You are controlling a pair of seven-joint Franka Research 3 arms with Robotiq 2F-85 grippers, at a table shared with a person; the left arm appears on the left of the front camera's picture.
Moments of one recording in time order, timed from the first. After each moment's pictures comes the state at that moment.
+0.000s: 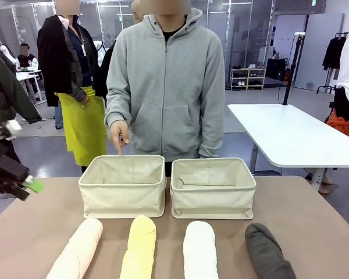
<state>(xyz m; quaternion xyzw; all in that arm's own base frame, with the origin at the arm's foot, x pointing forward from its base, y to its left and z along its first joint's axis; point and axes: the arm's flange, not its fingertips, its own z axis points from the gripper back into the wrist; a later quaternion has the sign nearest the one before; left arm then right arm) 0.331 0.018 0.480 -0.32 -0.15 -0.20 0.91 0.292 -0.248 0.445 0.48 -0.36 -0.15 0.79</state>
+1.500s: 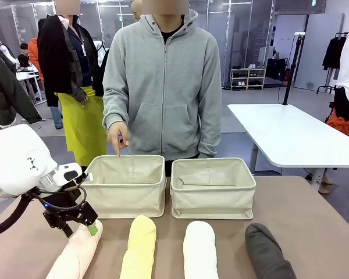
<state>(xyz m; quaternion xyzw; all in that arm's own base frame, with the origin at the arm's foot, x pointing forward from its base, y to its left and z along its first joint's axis) 0.398 -0.097 0.344 -0.16 -0.04 -0.13 0.98 0.292 -0.248 0.445 0.48 -0.36 -0.15 0.79</state>
